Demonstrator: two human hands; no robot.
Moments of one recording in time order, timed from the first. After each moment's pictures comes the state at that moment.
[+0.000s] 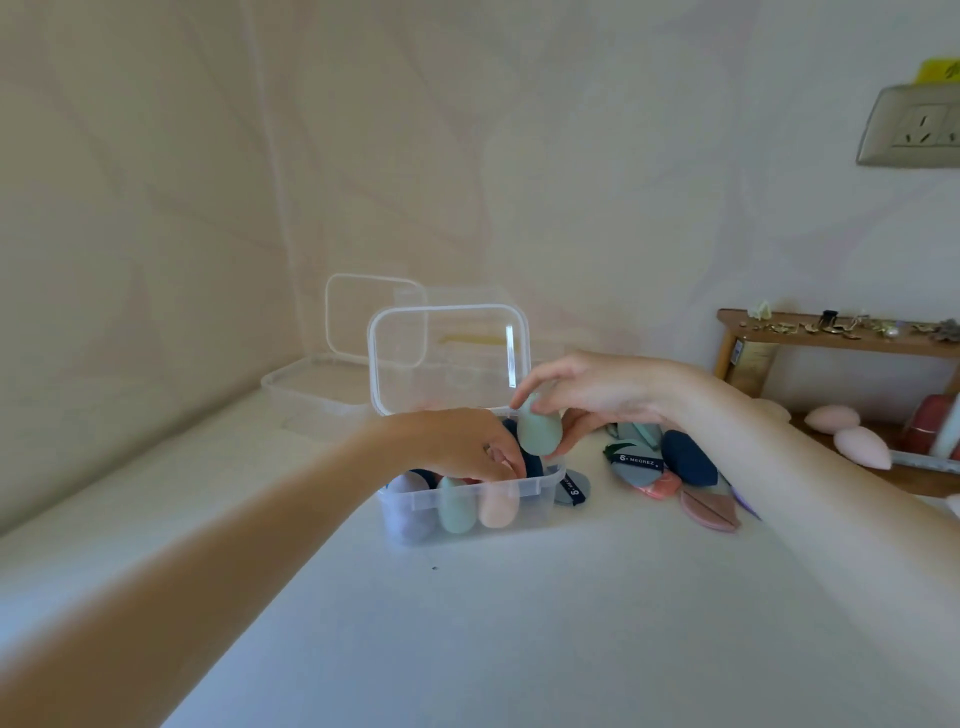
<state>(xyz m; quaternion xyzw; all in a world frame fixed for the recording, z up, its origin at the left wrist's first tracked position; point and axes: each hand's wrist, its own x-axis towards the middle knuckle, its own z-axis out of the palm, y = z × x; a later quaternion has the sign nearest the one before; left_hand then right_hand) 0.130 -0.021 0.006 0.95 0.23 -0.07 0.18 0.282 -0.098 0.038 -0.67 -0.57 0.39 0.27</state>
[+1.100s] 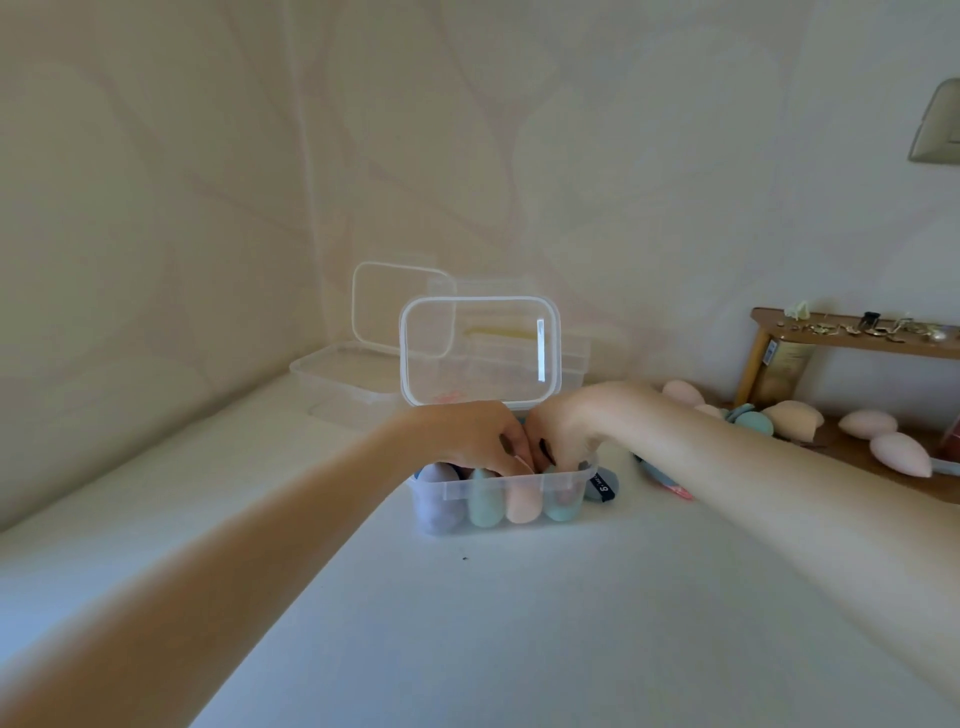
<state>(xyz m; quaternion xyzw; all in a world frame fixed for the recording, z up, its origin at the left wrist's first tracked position) 0.122 -0.001 -0.008 0.93 0.28 -0.03 0.24 0.238 -0.057 0.016 -0.70 -0.67 0.13 -0.22</state>
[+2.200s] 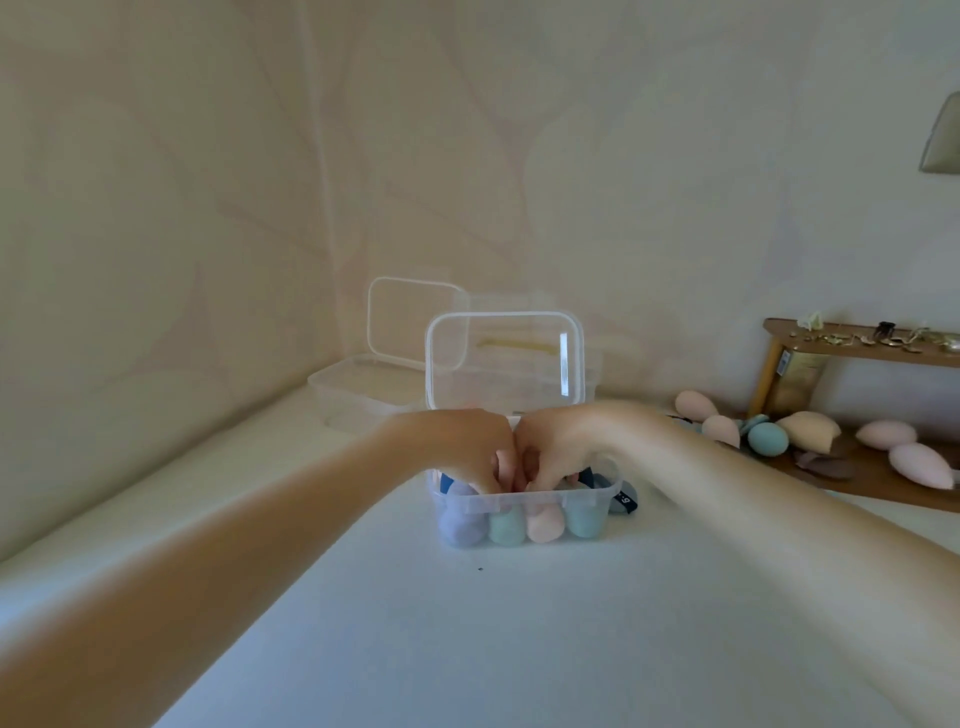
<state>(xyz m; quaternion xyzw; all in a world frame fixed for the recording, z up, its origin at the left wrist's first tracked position) 0.107 -0.004 0.005 0.95 0.26 -0.11 0.11 0.230 -0.056 0.012 -0.68 -0.69 0.23 -0.08</state>
